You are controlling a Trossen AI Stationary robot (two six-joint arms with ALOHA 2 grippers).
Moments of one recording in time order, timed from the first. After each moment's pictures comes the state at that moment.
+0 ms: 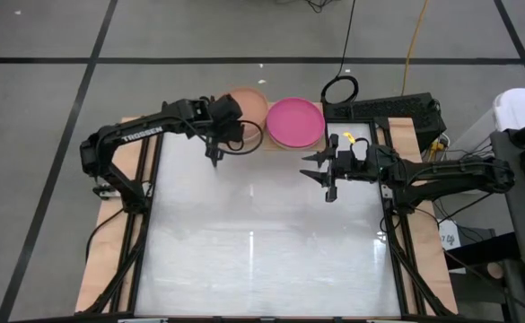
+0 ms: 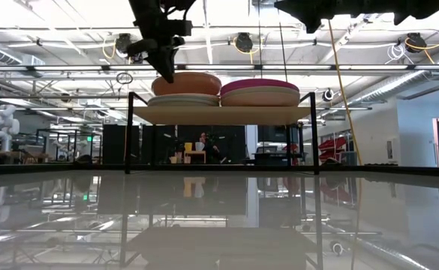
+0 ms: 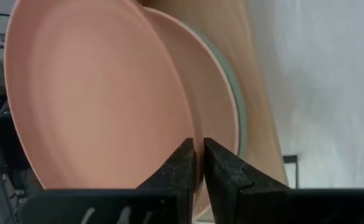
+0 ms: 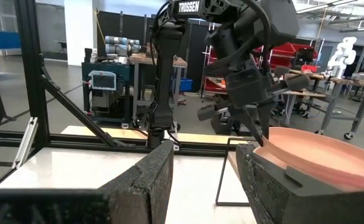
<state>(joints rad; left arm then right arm) 0.39 1.60 1.56 -1.02 -0.24 0.80 -0.08 0.94 0.57 0.42 0.00 -0.09</state>
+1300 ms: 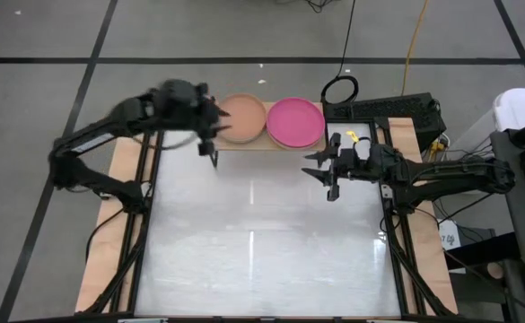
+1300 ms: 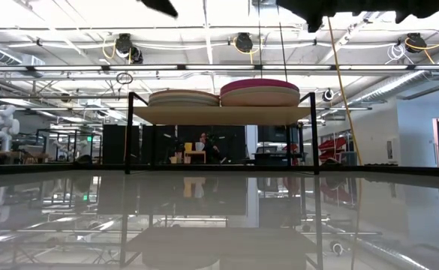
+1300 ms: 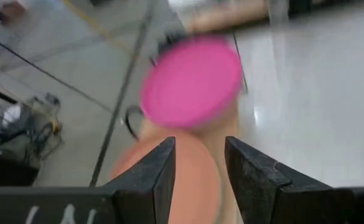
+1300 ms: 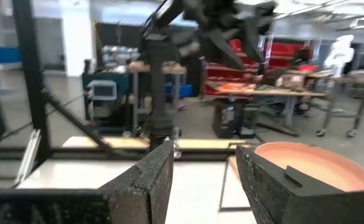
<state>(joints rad) 0.36 1.30 1.56 -0.82 -0.02 0.48 -0.08 0.92 0.57 0.43 0.01 -0.05</state>
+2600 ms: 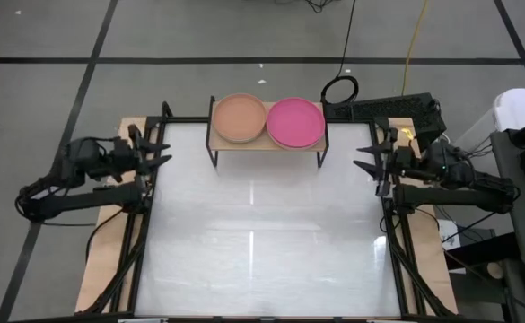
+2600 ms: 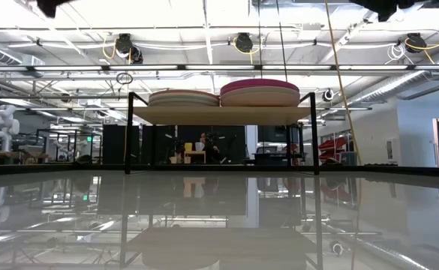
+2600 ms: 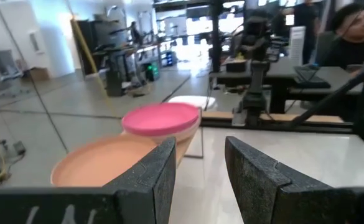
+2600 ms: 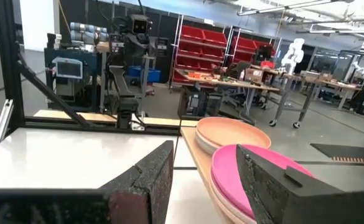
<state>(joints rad) 0.25 0.26 0.71 -0.46 0.00 0.09 -0.11 0.30 0.60 -0.30 0.11 -0.16</state>
